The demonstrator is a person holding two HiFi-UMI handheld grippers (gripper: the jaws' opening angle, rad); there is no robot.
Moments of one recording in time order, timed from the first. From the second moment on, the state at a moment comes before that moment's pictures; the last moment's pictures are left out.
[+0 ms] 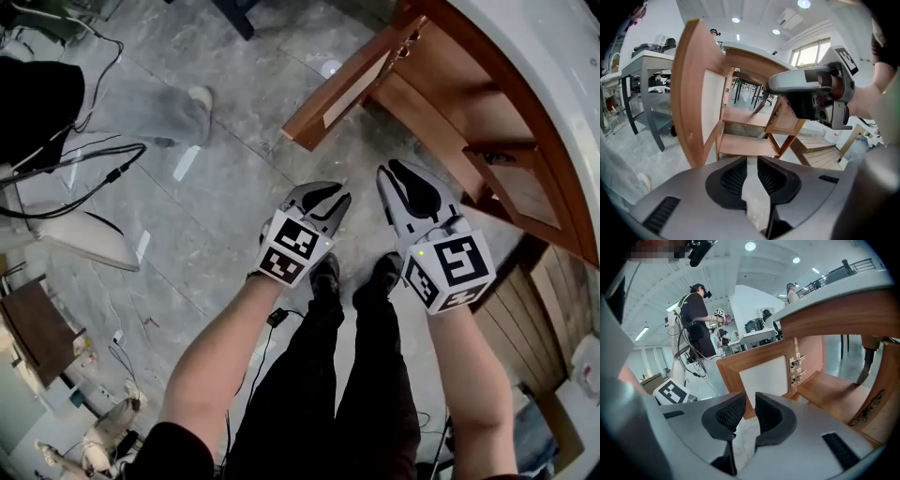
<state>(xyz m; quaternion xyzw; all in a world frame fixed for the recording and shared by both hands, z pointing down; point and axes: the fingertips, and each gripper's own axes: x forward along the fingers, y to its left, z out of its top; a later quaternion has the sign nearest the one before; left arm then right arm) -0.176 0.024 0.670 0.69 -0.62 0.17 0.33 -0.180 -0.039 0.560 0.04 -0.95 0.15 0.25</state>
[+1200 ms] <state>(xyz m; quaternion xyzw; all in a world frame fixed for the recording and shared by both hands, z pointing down) -0.142 -0.191 0.625 0.81 -0.49 0.20 0.26 -0.057 -0.202 0.619 0.34 -0.87 0.23 0.26</state>
